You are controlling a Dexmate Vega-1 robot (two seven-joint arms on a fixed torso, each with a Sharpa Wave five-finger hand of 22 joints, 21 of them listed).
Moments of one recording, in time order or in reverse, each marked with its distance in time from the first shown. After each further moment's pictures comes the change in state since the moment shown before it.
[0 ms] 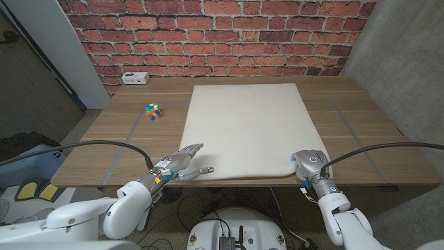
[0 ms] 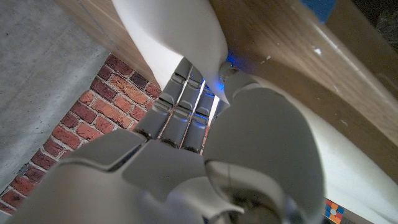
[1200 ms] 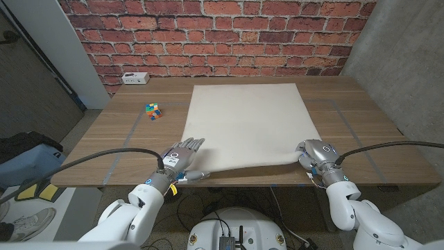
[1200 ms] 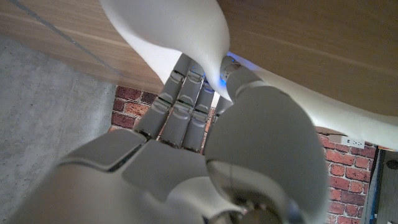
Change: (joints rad) left arm -0.134 -0.246 0.305 0.043 0.883 0.204 -0.402; left_hand 0.346 -0.122 -0.012 -0.041 0.067 0.080 0.016 0.020 0.003 0.151 0.038 0.036 0.014 0.137 0.056 0.006 0.005 0.153 0.078 -0.049 0.005; right arm -0.187 0.065 0.397 -0.113 0.457 0.191 -0.207; right_hand 0.003 -0.030 0.023 -0.041 0.067 0.112 0.049 0.112 0.133 0.120 0.078 0.082 0.061 0.161 -0.011 -0.034 -0.002 0.036 0.043 0.117 0.002
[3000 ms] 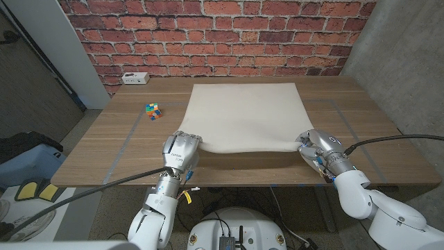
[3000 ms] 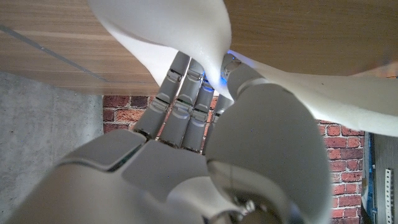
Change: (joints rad) left arm 0.124 -0.462 -0.142 0.364 0.521 -0.183 0.185; left_hand 0.565 0.295 0.065 0.044 -0.081 1.075 -0.095 0.164 0.012 1.028 -0.106 0.147 -0.004 0.926 -0.139 0.044 0.000 0.547 -0.119 0.179 0.018; right arm -0.059 -0.030 0.174 -0.022 0.255 0.185 -0.044; right_hand -0.001 -0.028 0.047 0.008 -0.021 0.014 0.014 -0.003 0.015 0.014 0.015 0.012 0.037 0.019 -0.006 0.006 0.068 -0.049 0.008 0.070 0.011
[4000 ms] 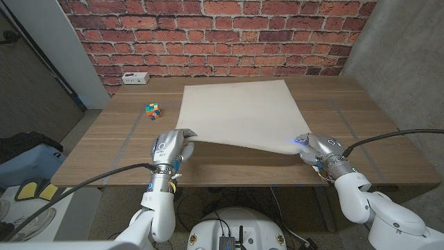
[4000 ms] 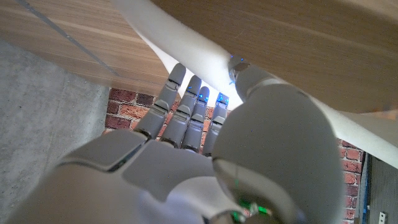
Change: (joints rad) left arm 0.064 -0.075 -0.156 -0.068 -0.678 -0.228 0.484; left_hand 0.111 -0.051 0.008 -0.053 -0.006 0.088 0.125 -0.011 0.010 0.086 0.064 0.000 0.000 0.205 -0.071 0.023 -0.003 0.099 0.031 0.100 0.002; right arm 0.031 -0.104 -0.107 -0.079 -0.133 -0.221 0.068; right_hand -0.028 -0.117 0.115 -0.013 -0.018 -0.462 -0.105 -0.310 -0.128 -0.517 -0.090 -0.328 -0.096 -0.460 0.065 -0.346 -0.119 -0.225 0.025 0.035 -0.040
